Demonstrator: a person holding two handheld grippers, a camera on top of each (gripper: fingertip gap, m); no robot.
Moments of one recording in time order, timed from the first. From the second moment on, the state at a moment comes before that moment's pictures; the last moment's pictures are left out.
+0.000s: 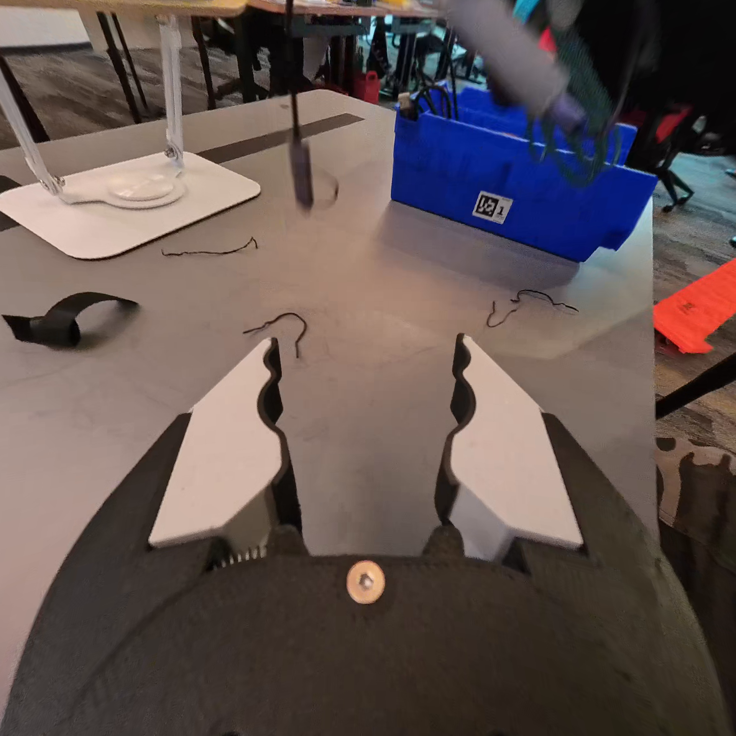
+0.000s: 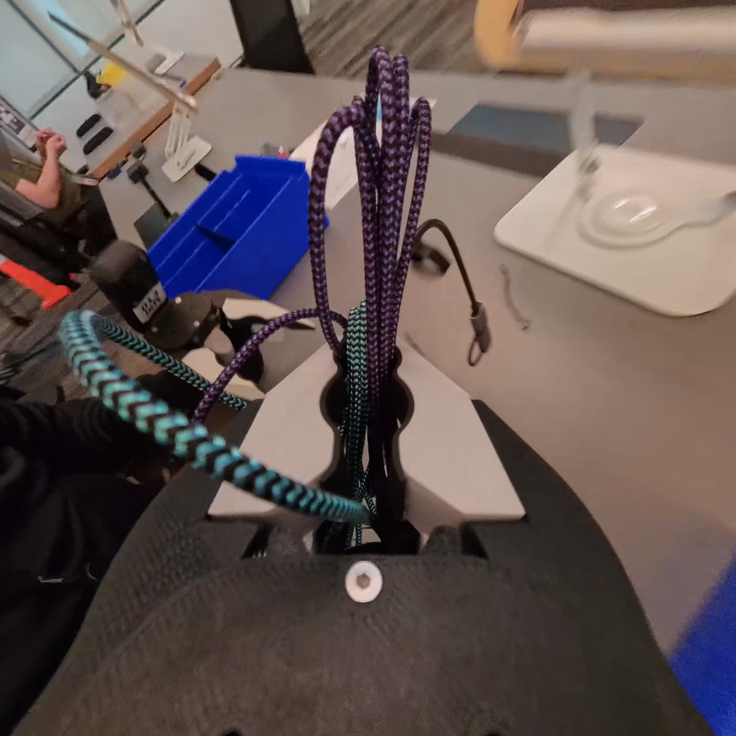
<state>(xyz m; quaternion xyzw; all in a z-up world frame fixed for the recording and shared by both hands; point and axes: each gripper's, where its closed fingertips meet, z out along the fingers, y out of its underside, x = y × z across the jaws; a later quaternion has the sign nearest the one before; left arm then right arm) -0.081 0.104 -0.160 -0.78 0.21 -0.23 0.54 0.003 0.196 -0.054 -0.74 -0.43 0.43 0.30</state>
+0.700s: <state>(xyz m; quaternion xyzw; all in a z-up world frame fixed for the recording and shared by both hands) -0.083 0.114 -0.177 -0.79 0.21 -0.20 0.53 0.263 0.321 0.006 -0.73 -0.64 -0.12 0.20</state>
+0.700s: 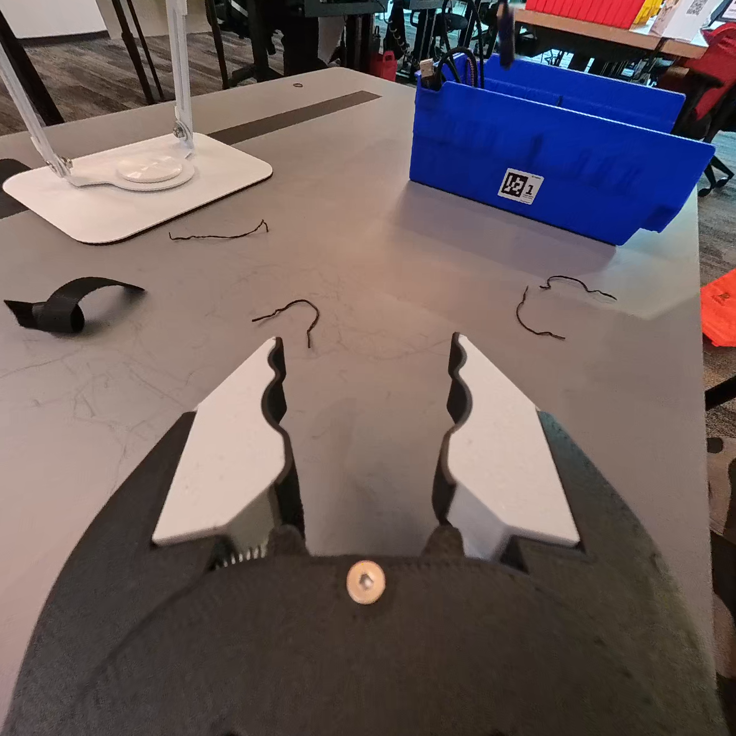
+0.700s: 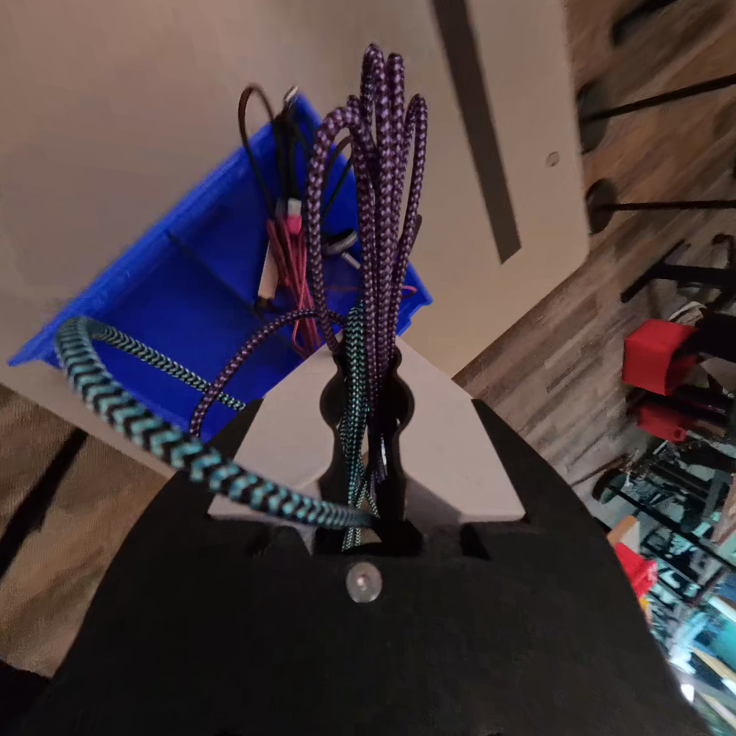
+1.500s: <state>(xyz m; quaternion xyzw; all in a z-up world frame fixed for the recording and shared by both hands) -0.078 0.113 -0.179 -0.79 0.22 -0.21 0.53 0.199 0.338 -0.182 -0.62 -0.76 0.07 0.17</state>
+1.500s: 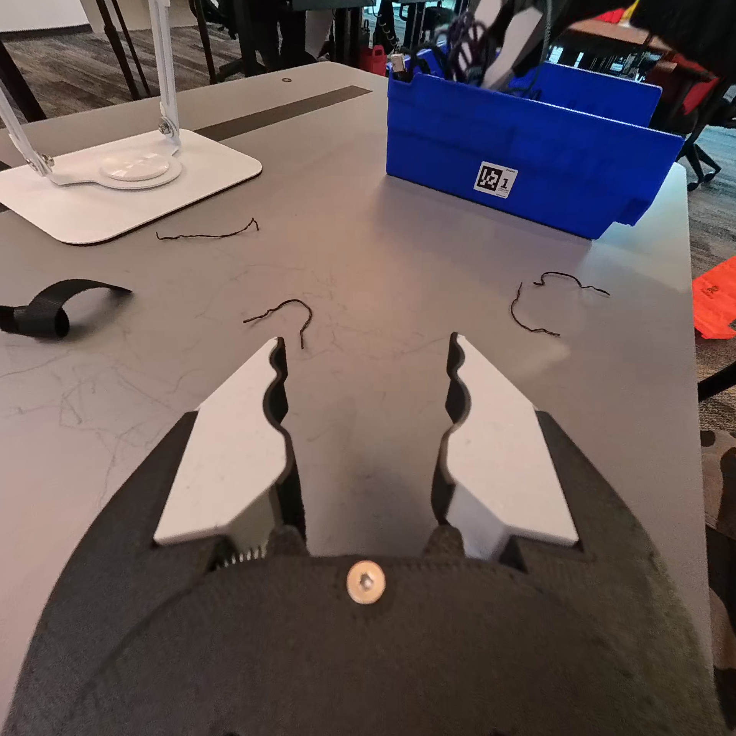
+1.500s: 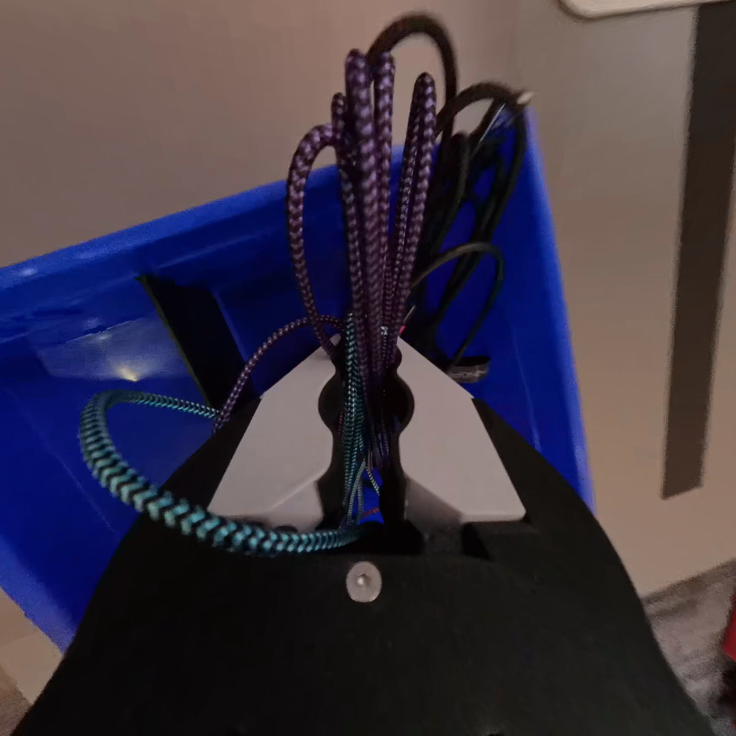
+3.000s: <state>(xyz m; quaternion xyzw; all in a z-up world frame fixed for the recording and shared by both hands) -0.076 0.113 -0.186 -0.80 0.24 -0.13 0.53 0.304 0.354 -0.136 -0.80 -0.53 -0.18 0.22</state>
